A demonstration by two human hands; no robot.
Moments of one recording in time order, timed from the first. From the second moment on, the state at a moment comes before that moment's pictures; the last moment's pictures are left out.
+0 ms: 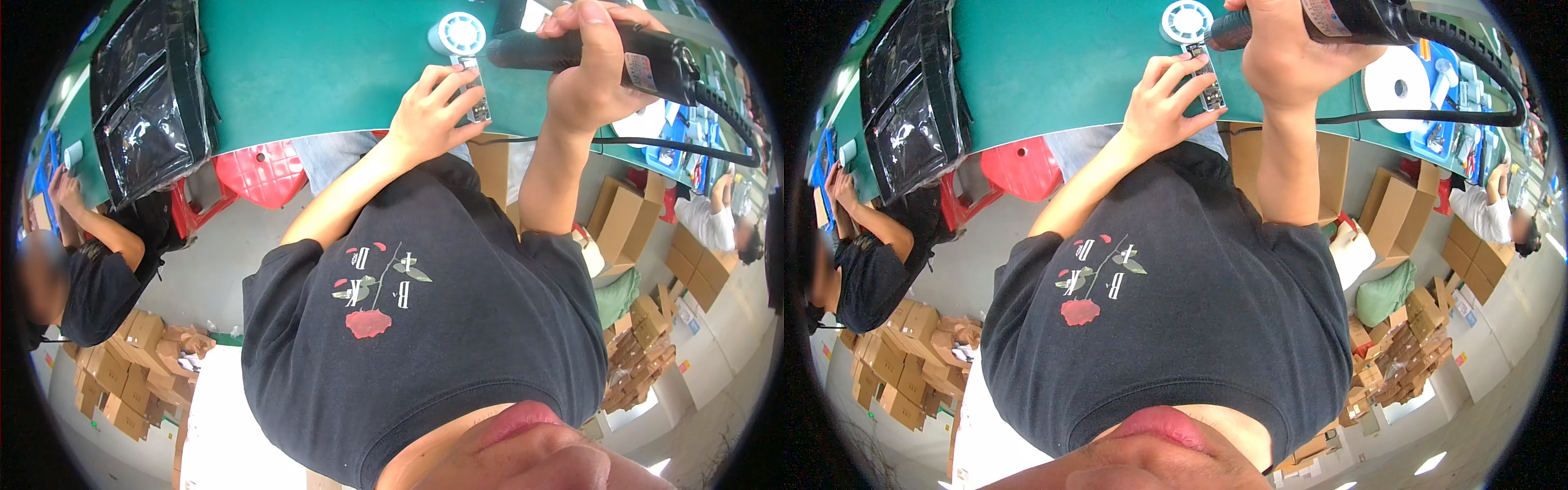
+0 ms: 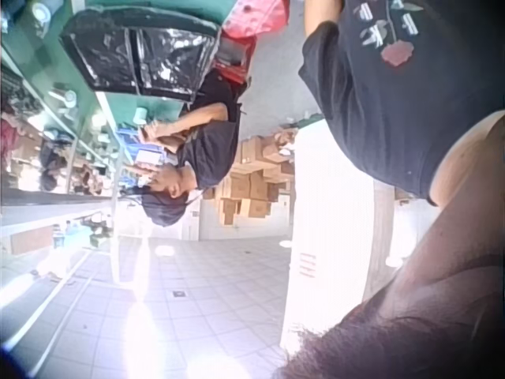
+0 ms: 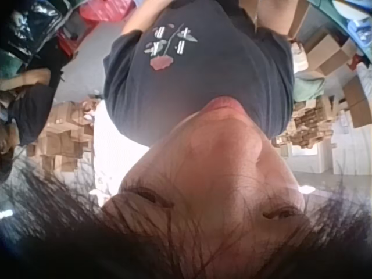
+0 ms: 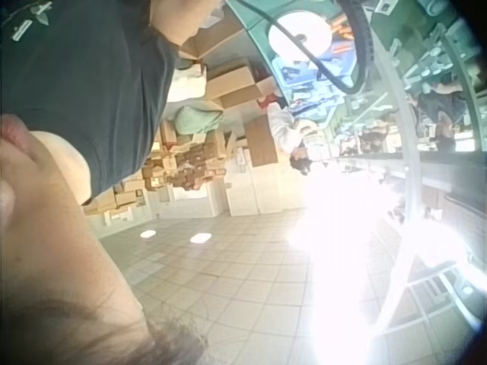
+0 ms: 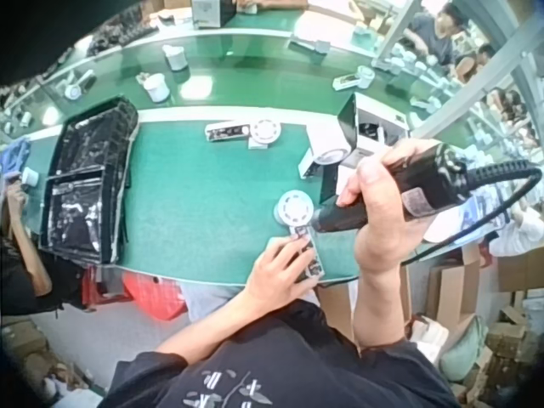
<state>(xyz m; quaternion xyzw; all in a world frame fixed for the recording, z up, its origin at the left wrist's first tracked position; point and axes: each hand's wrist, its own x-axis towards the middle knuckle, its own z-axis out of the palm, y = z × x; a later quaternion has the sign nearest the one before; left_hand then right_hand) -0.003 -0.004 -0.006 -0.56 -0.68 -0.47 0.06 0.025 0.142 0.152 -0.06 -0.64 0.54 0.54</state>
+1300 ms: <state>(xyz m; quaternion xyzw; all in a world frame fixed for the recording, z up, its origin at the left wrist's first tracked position) -0.004 -0.001 -0.008 -0.55 -0.69 -0.47 0.04 0.098 0.130 0.179 -0.11 -0.59 0.56 0.57</state>
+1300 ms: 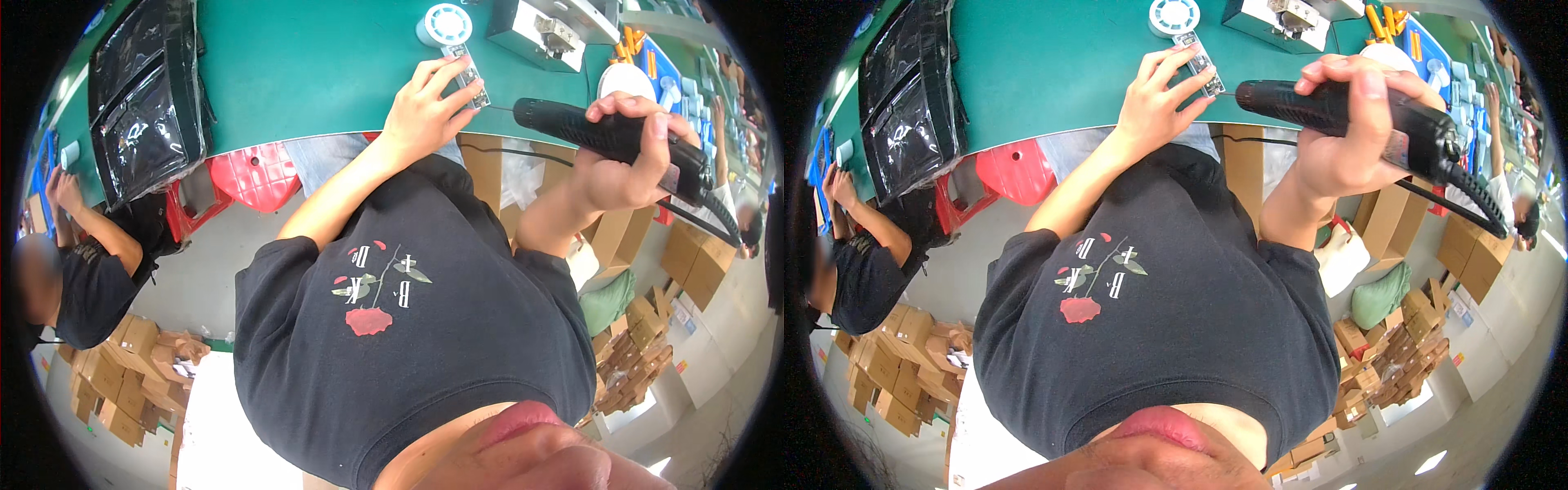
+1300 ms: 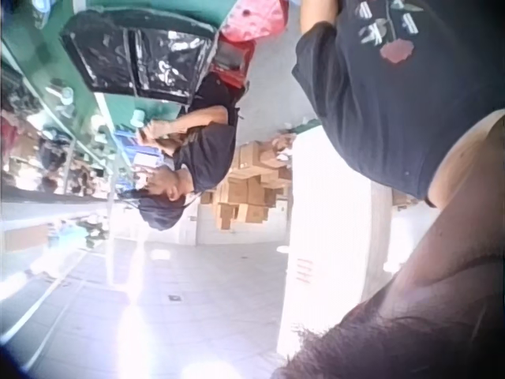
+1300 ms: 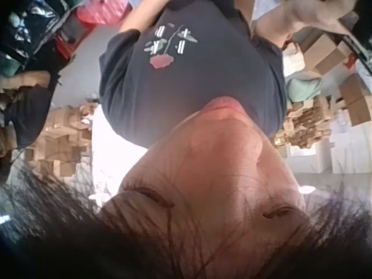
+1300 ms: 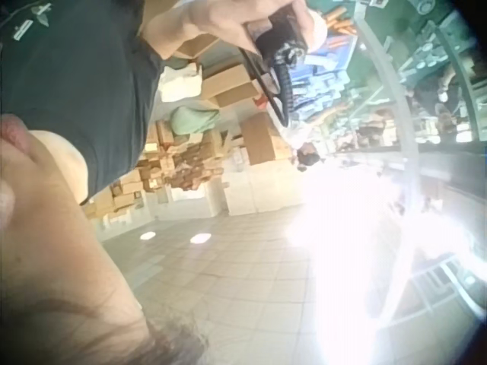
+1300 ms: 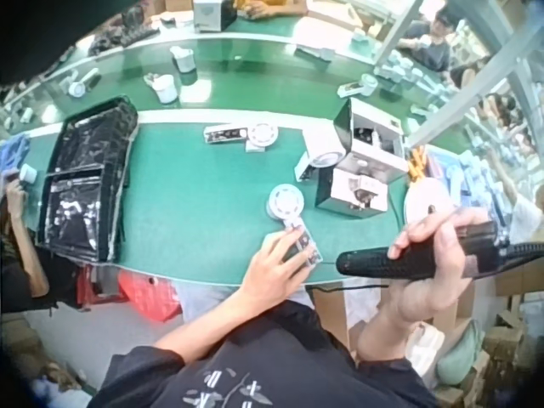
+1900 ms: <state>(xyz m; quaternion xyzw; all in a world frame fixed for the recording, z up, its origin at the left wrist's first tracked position) -0.002 -0.001 -0.007 -0.55 -0.70 -0.45 0.05 0.088 0.107 0.163 -0.12 -0.61 0.54 0.56</state>
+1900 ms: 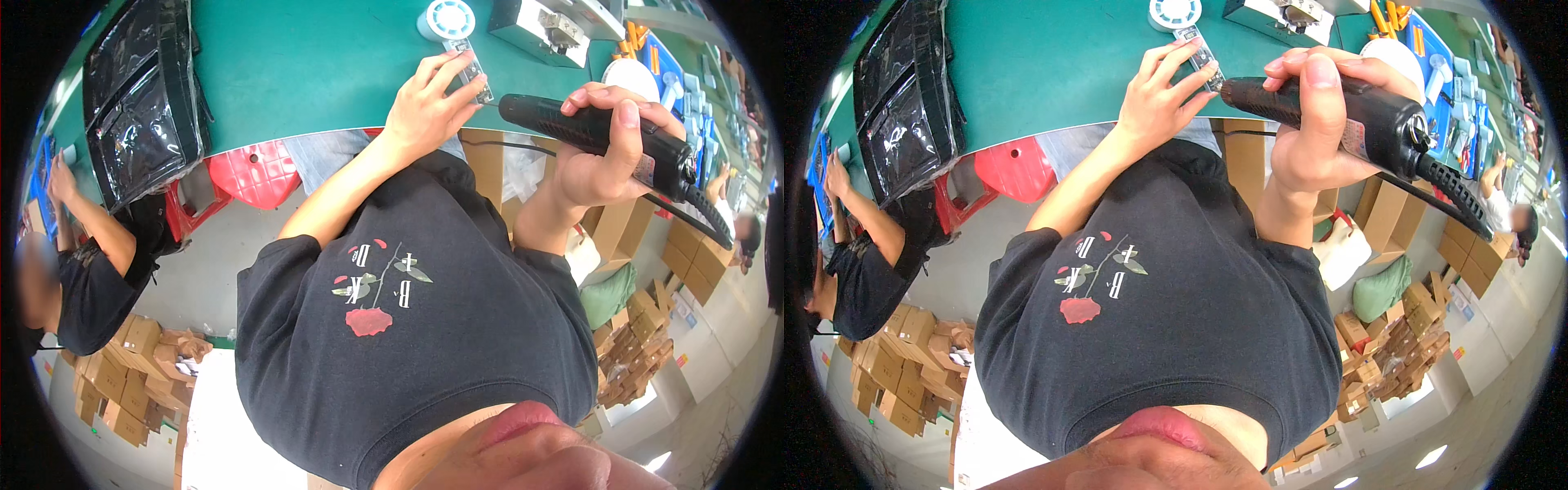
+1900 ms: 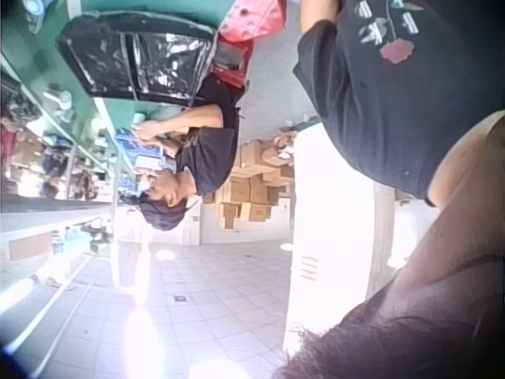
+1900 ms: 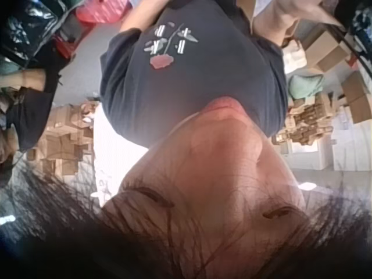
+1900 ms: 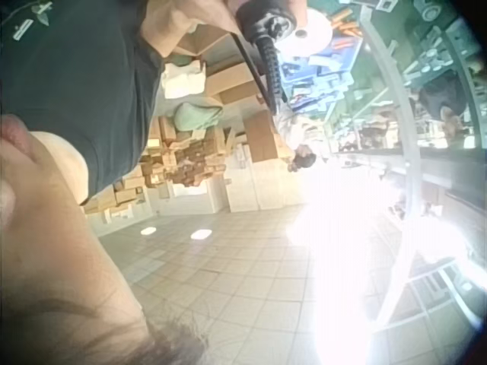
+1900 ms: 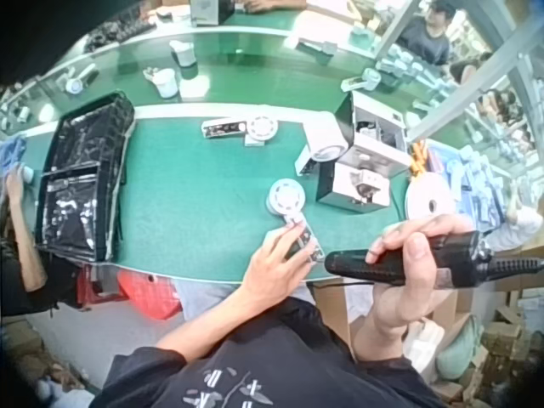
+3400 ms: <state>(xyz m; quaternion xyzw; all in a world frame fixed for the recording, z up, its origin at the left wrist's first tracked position) 0.001 0.001 -0.009 -0.55 -0.71 -0.44 0.04 0.101 0.114 0.146 -0.04 -0.64 0.59 0.49</state>
